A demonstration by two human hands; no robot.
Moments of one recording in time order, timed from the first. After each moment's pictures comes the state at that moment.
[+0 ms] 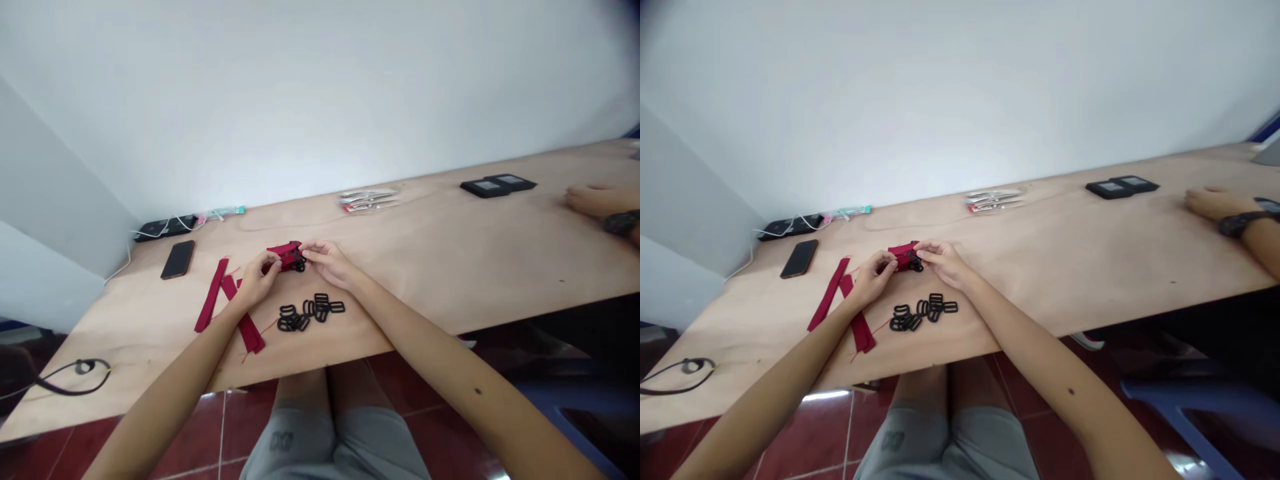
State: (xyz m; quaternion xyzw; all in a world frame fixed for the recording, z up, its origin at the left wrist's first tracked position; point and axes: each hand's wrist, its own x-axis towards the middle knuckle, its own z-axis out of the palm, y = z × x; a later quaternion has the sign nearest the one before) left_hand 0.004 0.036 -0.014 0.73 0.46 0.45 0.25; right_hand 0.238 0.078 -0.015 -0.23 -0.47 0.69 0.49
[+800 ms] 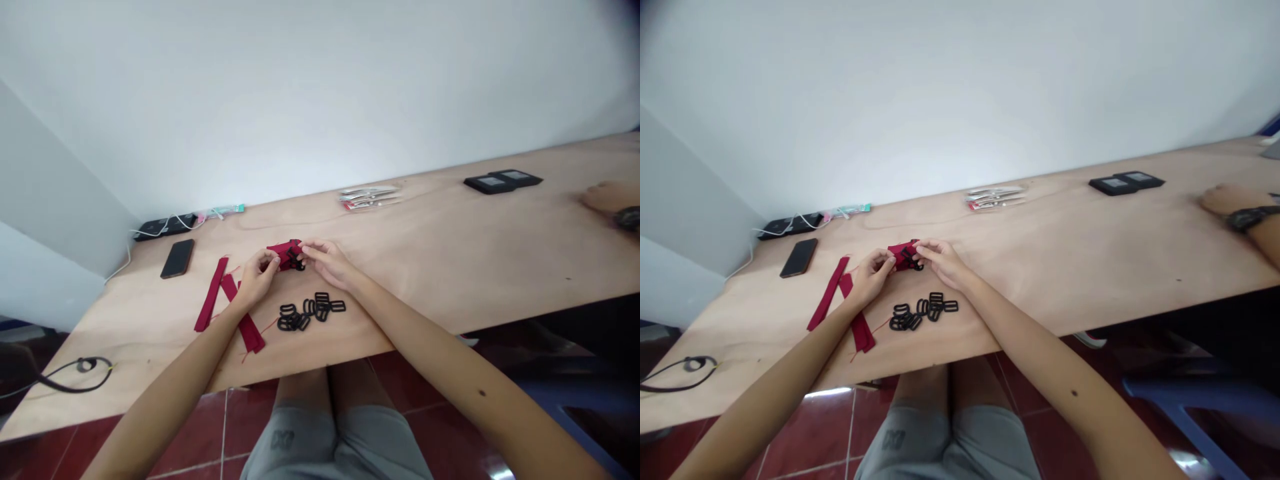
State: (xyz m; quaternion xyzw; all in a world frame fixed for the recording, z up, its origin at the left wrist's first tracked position) left_hand 0.010 0.036 -0.014 0.66 0.46 0.49 0.33; right_hand 0.230 0.075 -0.017 -0.24 -0.45 0.69 0.51
